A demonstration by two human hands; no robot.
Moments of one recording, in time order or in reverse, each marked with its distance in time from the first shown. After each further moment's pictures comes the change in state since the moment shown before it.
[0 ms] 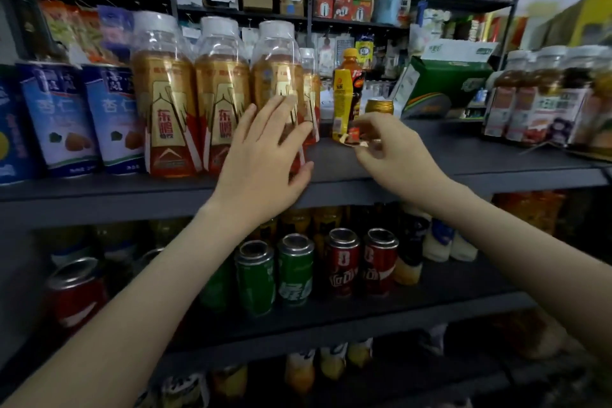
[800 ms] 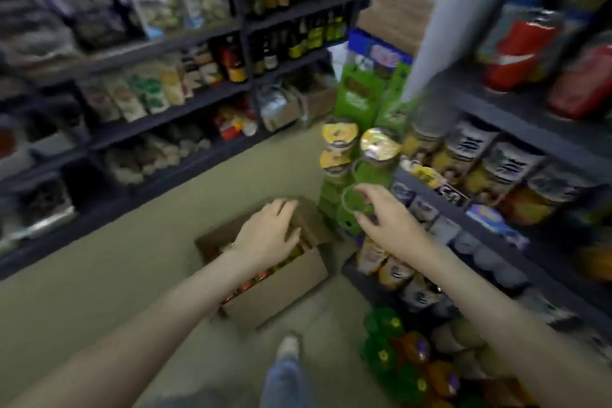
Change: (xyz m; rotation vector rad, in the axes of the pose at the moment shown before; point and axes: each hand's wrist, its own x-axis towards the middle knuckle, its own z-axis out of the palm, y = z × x) left_hand -0.542 0.083 -0.277 0.141 -0.805 -1.315; right_hand -0.337 -0.302 0.262 0.519 -1.095 -0.525
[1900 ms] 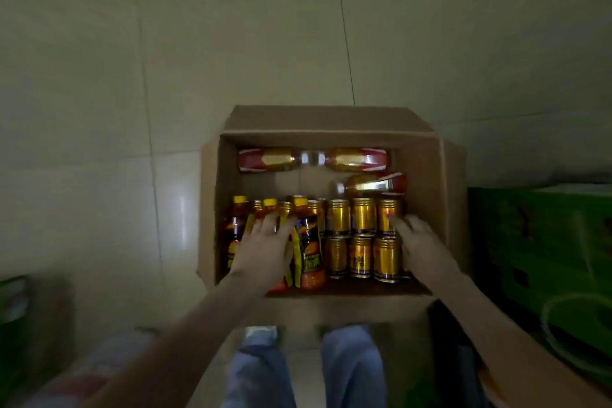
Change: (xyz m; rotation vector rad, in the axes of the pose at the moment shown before) left_hand 0.138 -0.458 0.453 -0.224 -0.478 -0.783; right_hand 0.432 0.232 0.565 -0.530 -0.927 -0.015
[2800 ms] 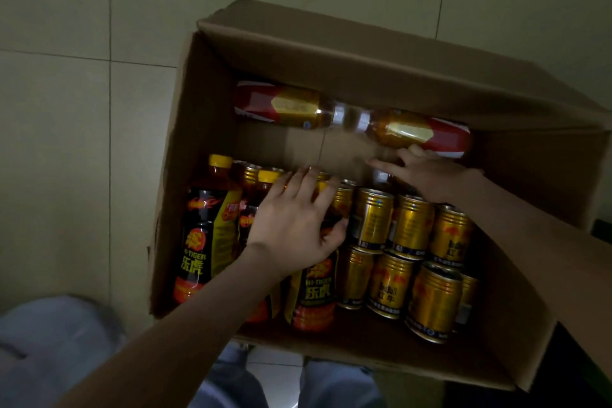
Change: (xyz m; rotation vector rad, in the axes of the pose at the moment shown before) left_hand 0.122 -0.014 0.108 0.046 0.272 0.058; right_hand 0.258 0.001 0.034 -0.727 -0.199 -0.526
